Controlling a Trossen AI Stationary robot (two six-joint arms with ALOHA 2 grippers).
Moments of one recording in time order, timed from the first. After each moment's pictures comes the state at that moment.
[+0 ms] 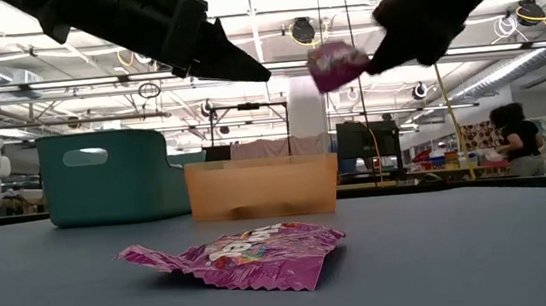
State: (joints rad) left arm -0.22 1.54 0.75 0.40 -0.47 0.14; right arm 0.52 1.69 1.10 -0.78 1.14 0.78
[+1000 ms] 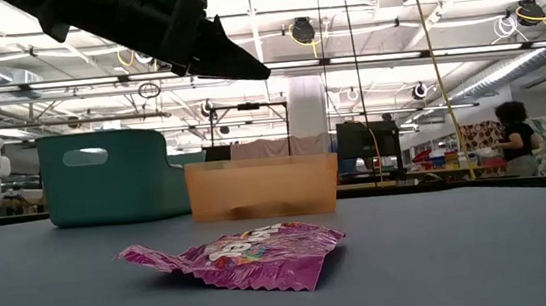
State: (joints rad) left arm -0.22 1.53 0.75 0.40 -0.47 0.14; right arm 0.53 1.50 1.10 -0.35 0.41 0.02
